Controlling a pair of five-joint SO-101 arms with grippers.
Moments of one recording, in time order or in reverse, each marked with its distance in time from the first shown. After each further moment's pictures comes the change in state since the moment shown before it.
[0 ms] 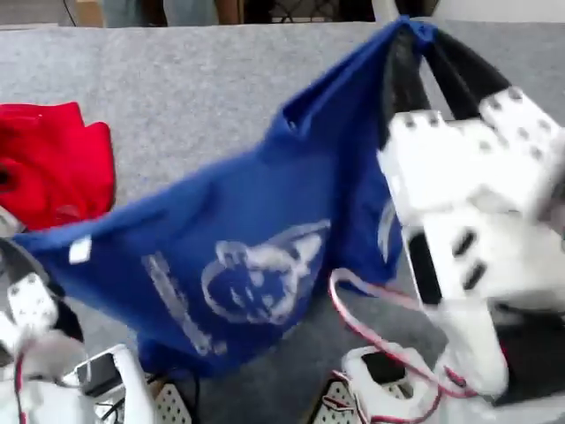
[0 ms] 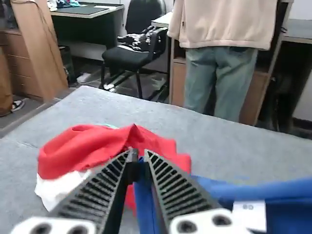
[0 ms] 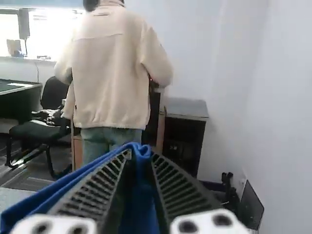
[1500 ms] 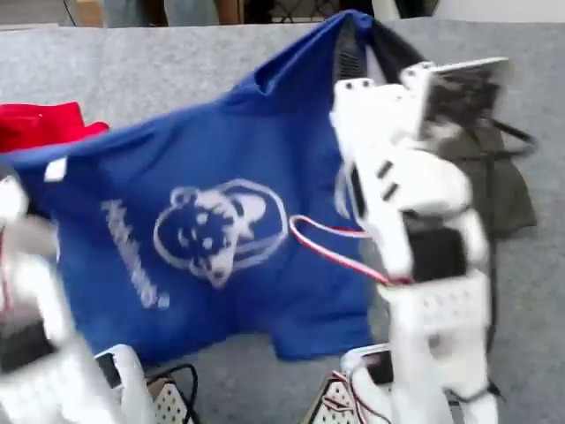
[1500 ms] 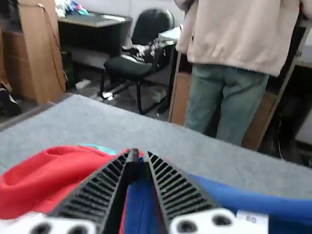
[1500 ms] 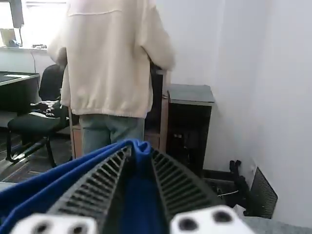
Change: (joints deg) left arm 1.8 12.1 32.0 -46.6 2.7; right arm 0.0 -3.1 49.0 -45.5 -0.8
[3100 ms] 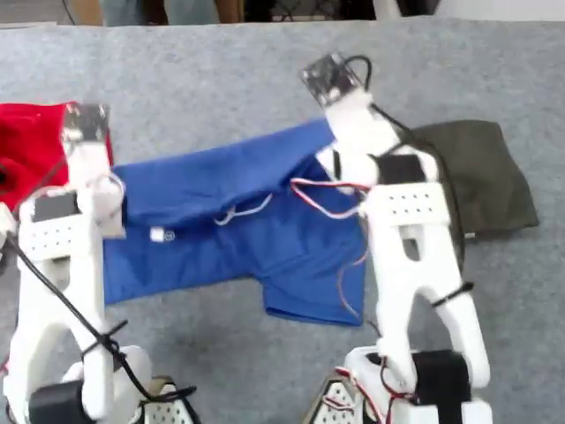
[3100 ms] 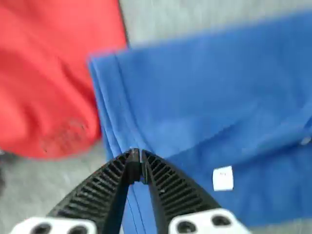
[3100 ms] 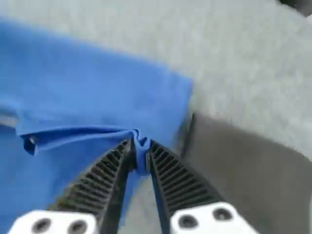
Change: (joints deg) left arm 14.6 39.4 -4.6 21.0 -14.4; right arm 5.7 24.3 -1.8 37.1 30.2
